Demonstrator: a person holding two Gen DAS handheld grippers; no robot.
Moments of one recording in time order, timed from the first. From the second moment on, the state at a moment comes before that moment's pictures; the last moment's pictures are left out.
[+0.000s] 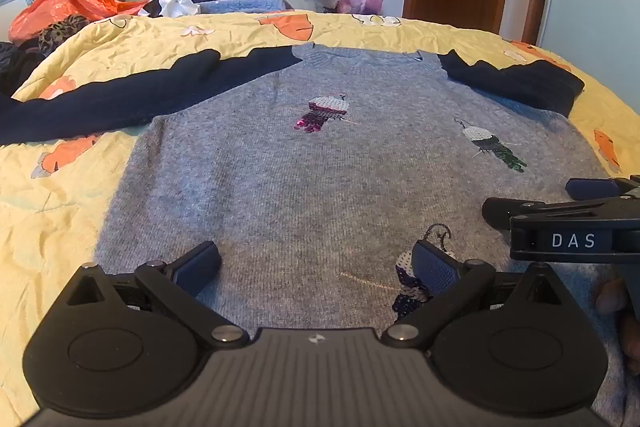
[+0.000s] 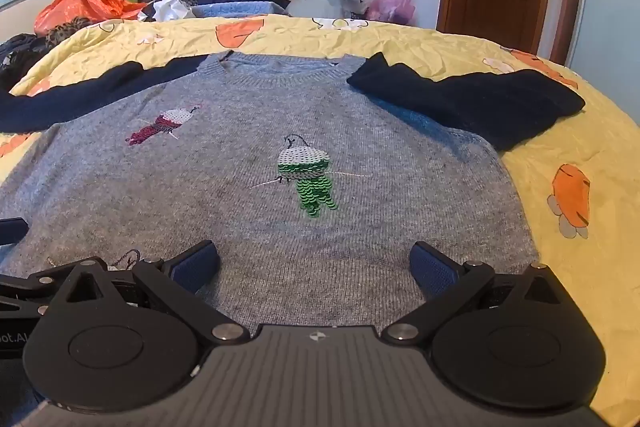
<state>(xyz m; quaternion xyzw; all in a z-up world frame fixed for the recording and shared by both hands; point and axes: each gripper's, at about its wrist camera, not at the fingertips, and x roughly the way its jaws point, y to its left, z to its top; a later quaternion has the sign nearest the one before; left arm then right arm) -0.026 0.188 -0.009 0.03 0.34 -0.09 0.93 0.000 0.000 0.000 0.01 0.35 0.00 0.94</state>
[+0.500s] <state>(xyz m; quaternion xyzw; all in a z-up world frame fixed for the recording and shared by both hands) -0.026 0.188 -0.009 0.03 0.34 -0.09 0.93 -0.001 0.001 0.000 0.01 0.34 0.00 0.94</state>
